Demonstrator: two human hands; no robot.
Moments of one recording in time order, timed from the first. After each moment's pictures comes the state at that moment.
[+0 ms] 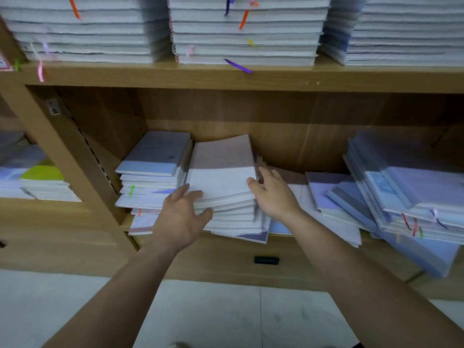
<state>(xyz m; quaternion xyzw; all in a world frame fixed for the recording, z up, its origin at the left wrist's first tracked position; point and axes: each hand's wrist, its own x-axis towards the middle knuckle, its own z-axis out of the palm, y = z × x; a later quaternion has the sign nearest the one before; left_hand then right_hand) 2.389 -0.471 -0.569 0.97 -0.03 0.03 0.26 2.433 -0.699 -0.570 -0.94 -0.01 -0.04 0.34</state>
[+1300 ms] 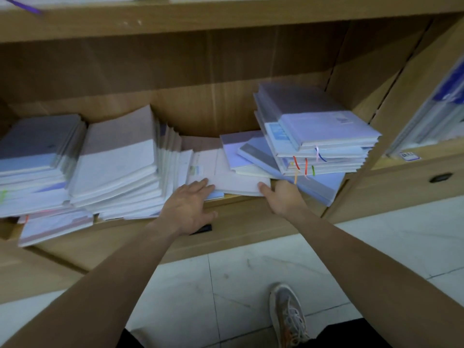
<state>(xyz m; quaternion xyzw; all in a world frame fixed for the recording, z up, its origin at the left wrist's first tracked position) 2.387 -0.650 -0.620 0.94 -0.31 -0.10 0.05 2.336 -0.903 -0.665 -0.92 0.23 0.00 0.33</state>
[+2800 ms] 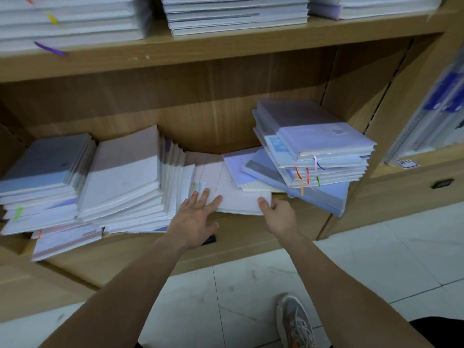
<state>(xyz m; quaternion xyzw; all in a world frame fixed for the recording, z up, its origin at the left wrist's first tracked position) 2.390 -0.649 -0.641 0.95 -0.30 -0.12 0.05 2.318 -0.871 -0.673 -0.80 0.30 -0.08 0.52</state>
